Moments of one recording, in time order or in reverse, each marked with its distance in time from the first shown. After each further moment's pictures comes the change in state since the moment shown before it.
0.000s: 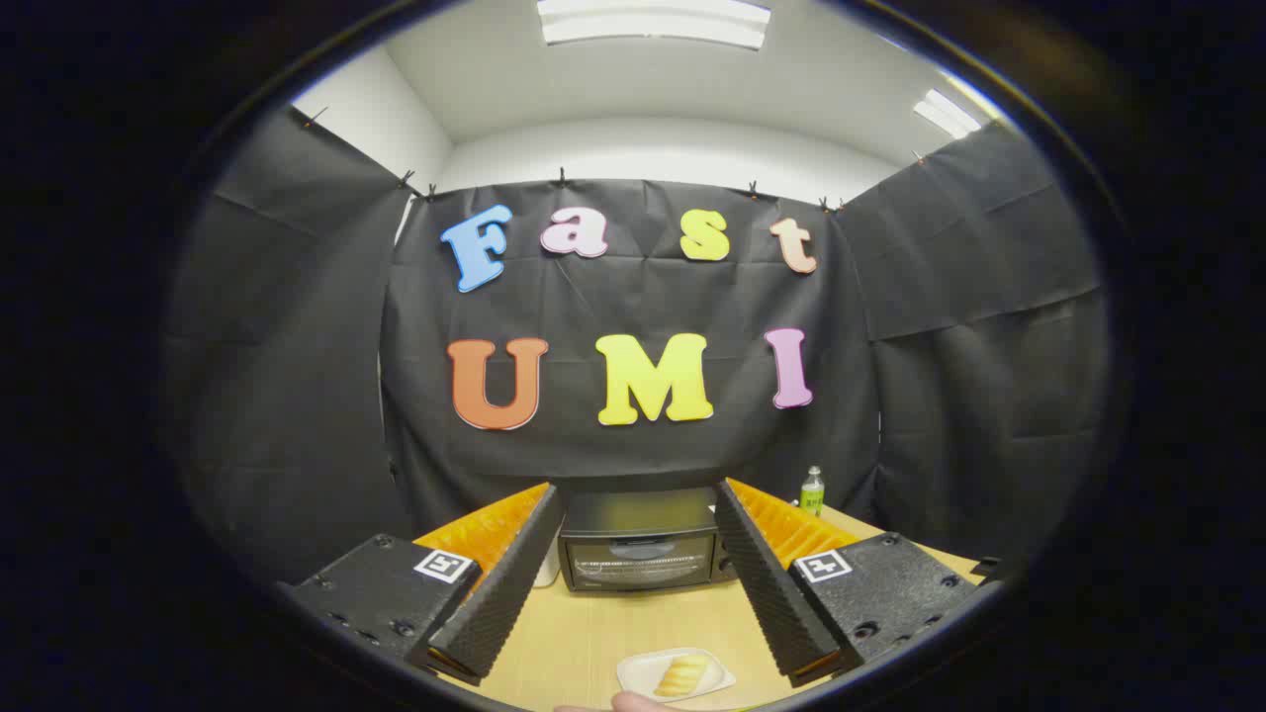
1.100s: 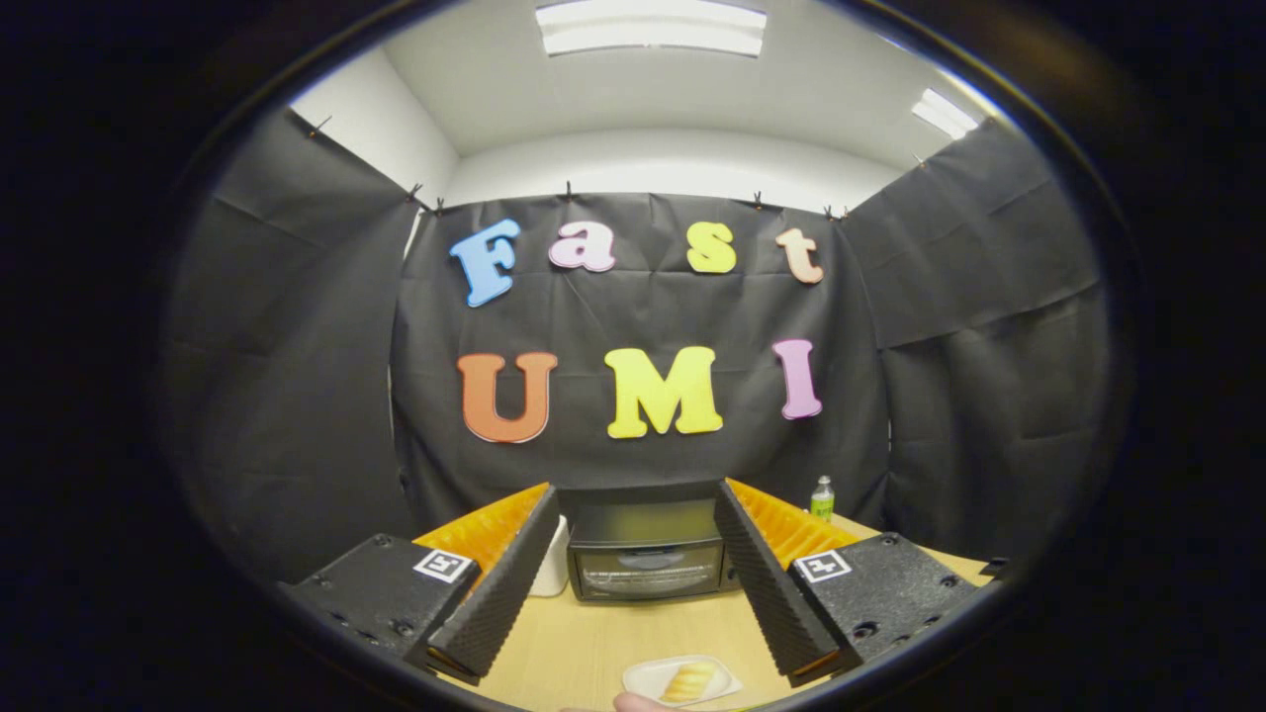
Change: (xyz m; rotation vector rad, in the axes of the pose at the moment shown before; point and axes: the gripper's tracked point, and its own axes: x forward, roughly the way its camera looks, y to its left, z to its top) arm -0.001 0.003 0.005 0.038 -0.054 0.047
